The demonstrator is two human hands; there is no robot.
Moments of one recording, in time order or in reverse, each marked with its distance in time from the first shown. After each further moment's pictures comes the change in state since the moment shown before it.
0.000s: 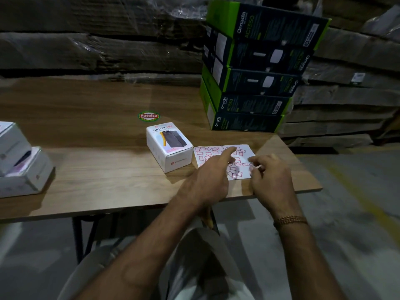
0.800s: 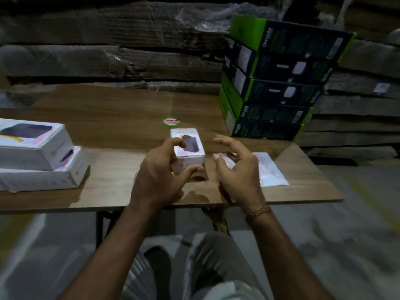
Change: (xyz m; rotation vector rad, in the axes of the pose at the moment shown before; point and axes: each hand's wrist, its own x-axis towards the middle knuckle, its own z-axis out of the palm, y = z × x) left_hand -0.083 -0.073 -0.088 0.083 0.737 0.100; right_hand -0.005 -0.111 0.044 0.600 0.015 -0.234
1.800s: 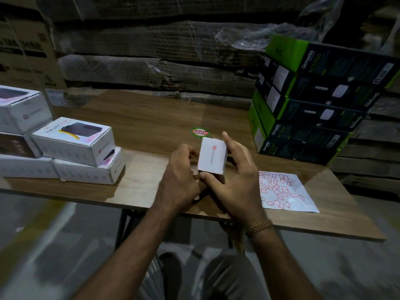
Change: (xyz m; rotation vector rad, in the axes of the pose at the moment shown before) left_hand 0.003 -0.031 0.005 -0.125 -0.081 -0.248; right_hand 0.001 -0.030 0.038 0.049 -0.140 -0.185
